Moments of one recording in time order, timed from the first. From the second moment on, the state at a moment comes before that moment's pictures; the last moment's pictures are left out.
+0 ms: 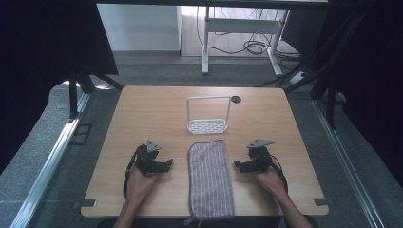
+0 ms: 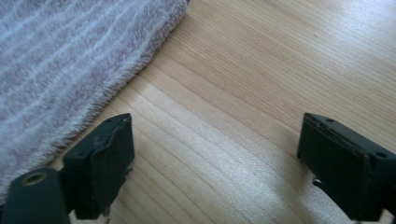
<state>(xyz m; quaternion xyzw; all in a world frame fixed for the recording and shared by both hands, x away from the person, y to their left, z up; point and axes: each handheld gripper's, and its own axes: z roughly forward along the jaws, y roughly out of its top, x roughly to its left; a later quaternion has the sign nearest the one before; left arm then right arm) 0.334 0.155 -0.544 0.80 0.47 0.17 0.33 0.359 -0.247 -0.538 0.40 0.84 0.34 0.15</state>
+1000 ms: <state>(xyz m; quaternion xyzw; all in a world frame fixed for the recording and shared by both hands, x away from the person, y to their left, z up) 0.362 0.073 -0.532 0.83 0.38 0.13 0.38 0.383 -0.203 -0.519 0.39 0.84 0.37 0.10</state>
